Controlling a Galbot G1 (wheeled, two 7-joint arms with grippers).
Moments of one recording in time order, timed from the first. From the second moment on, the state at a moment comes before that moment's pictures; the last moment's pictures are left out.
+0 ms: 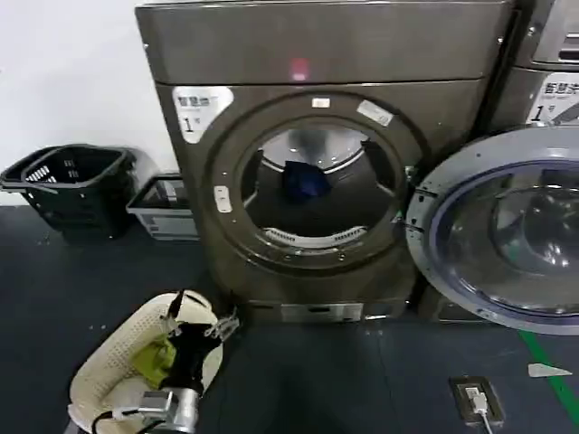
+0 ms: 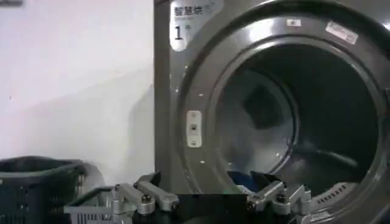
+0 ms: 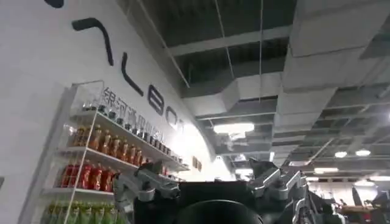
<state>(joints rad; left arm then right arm) 1.51 -1.41 -0.39 -2.22 -0.03 0.09 -0.15 -1.82 0.98 2.61 1.88 0.79 -0.45 -0.01</state>
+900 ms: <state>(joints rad) 1.51 -1.41 -0.40 -2.22 -0.04 0.10 -0.15 -1.81 0.98 2.61 1.88 0.80 -0.45 -0.02</state>
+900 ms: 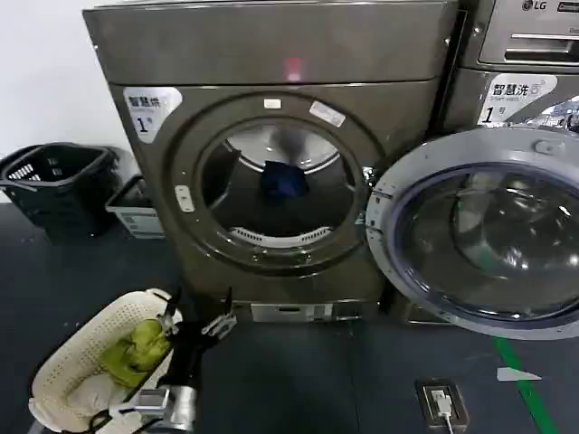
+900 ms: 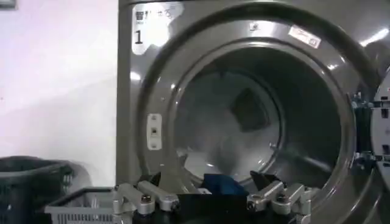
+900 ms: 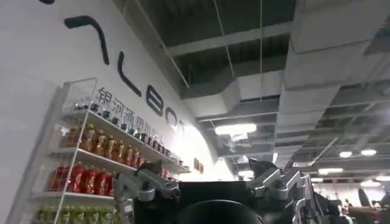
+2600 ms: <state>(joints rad) 1.47 -1.40 -0.43 -2.23 -0.08 0.10 -0.16 -1.86 0.99 2.63 1.85 0.82 -0.25 -0.04</state>
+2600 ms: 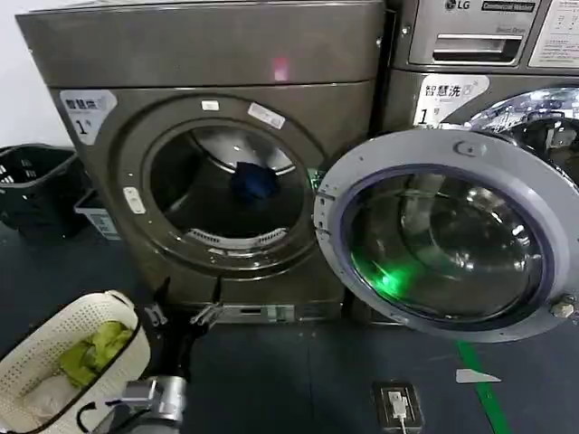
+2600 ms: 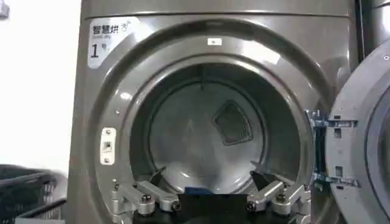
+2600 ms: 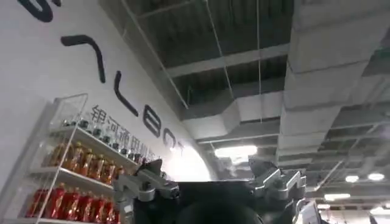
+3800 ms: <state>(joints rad) 1.45 -1.40 -0.41 -2.21 -0.08 0.10 -0.15 -1.85 0.99 2.64 1.82 0.81 -0.24 -0.03</state>
